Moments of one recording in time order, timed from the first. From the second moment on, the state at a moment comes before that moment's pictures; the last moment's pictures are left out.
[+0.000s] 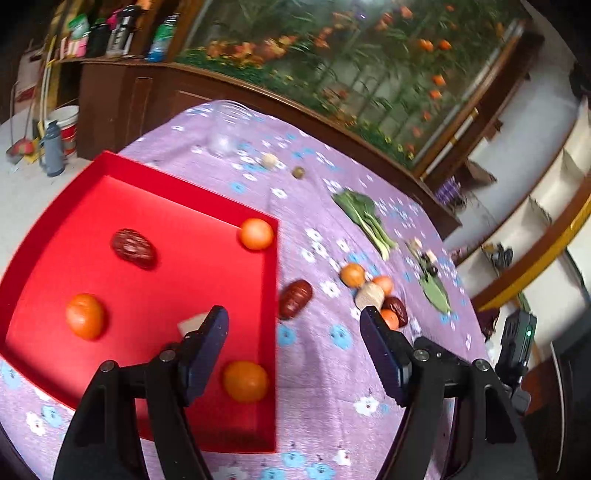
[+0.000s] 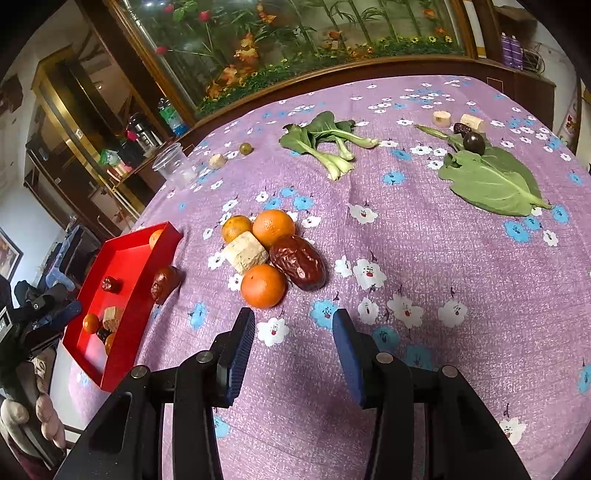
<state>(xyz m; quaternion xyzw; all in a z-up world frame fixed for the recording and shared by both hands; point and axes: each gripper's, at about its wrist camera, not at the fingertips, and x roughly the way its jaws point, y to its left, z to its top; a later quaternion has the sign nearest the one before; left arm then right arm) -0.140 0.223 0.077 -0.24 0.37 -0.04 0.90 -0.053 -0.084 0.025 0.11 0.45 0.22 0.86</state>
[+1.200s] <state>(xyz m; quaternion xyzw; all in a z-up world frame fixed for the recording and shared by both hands) -0.038 0.153 0.026 -0.03 0.48 -0.05 0.87 -0.017 -0.077 0.020 0.06 0.45 0.23 0.86</state>
